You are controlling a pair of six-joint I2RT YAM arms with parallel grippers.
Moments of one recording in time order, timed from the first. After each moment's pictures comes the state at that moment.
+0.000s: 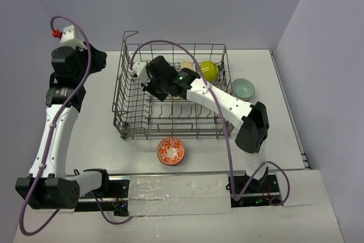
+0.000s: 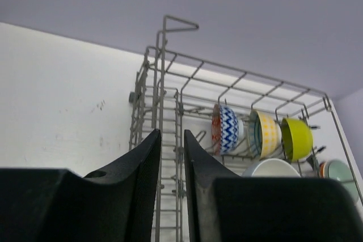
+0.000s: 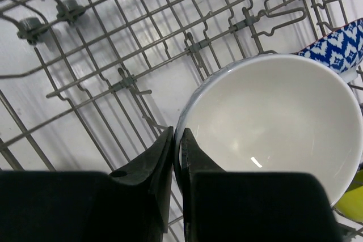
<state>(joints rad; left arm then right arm) -0.03 1.19 1.30 -0.30 0.11 -0.38 0.91 1.92 1.91 -0.77 0.04 -0.28</state>
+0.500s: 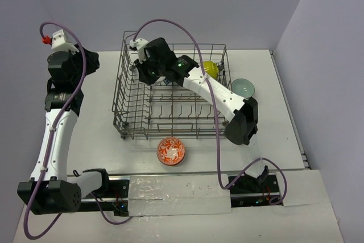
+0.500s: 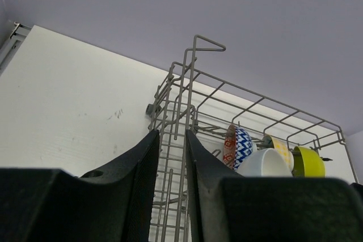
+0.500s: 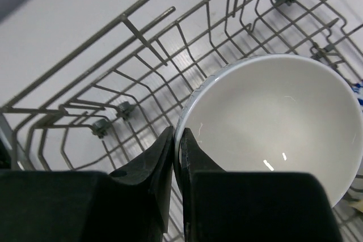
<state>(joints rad) 0.03 1.14 1.21 -0.21 0.02 -0.43 0.84 2.08 2.20 -0.69 -0.14 0.01</state>
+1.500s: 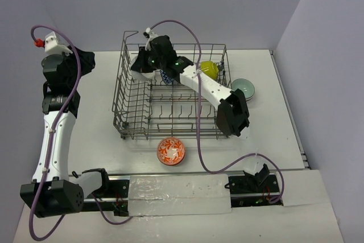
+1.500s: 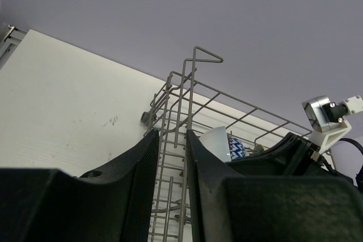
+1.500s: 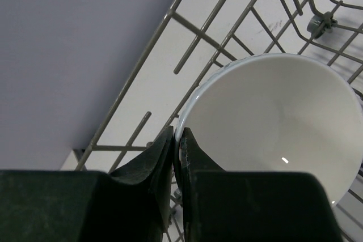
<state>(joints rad) 0.10 1.12 1.17 -0.13 0.08 -0.48 0.74 2.26 2.19 -0.29 -0.28 0.54</state>
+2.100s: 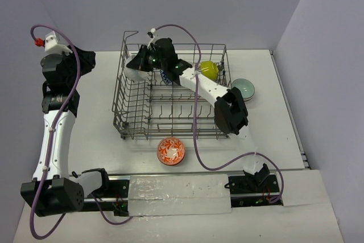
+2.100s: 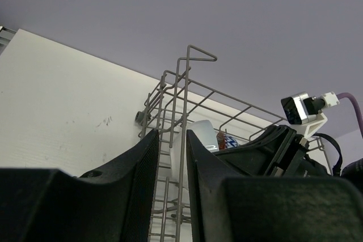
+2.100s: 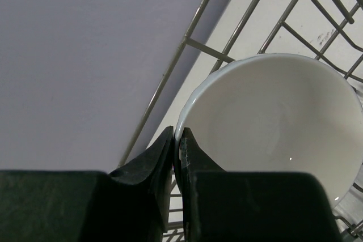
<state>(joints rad) 0.11 1.13 1.17 -0.12 0.13 -0.49 0.70 2.30 2.12 -0.01 -0.39 0.80</state>
